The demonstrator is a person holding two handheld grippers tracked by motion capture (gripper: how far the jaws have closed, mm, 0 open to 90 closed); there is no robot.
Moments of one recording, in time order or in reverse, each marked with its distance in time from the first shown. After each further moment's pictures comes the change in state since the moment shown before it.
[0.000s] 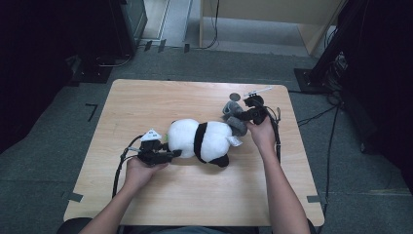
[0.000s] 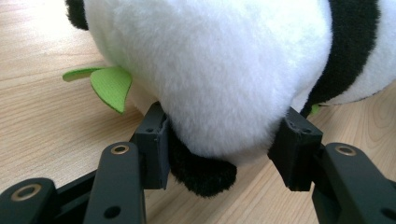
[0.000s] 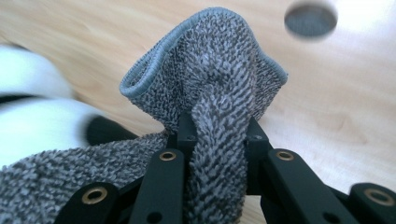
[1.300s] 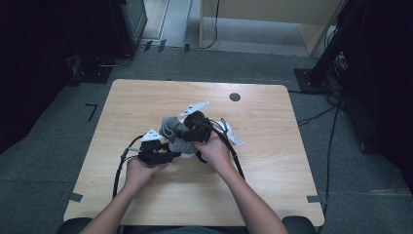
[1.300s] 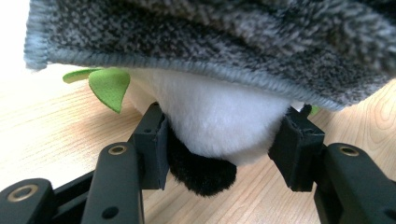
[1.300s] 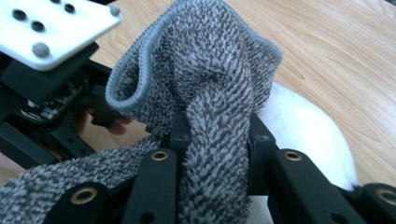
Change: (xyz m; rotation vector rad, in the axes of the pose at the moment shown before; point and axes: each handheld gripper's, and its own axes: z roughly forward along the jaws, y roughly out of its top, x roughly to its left) left arm -0.001 0.001 0.000 0.002 0.005 0.008; right arm 0.184 -0.005 0.030 -0.043 0.238 -0.419
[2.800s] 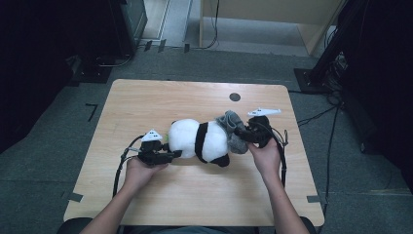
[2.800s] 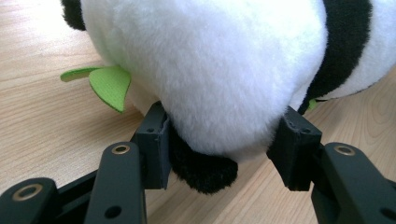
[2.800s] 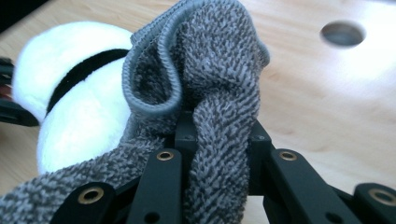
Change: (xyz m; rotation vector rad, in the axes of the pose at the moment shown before) left arm -0.001 0.000 0.000 0.012 -0.005 0.017; right arm -0.087 -0.110 -0.100 -0.131 -0.192 0.343
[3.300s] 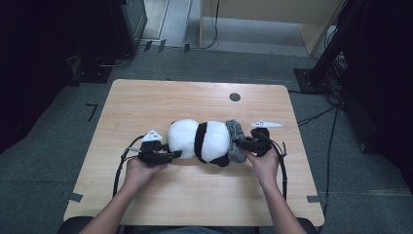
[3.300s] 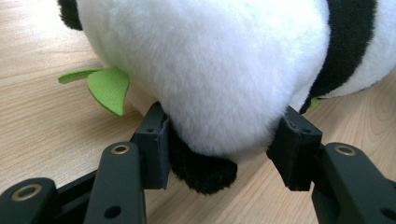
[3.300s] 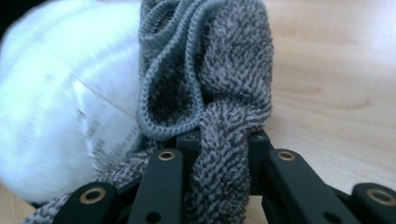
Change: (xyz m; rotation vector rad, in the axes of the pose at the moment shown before) left arm 0.001 -0.001 0.001 0.004 0.000 -0.001; right arm -0.016 -0.042 0.024 -0.003 0.061 0.110
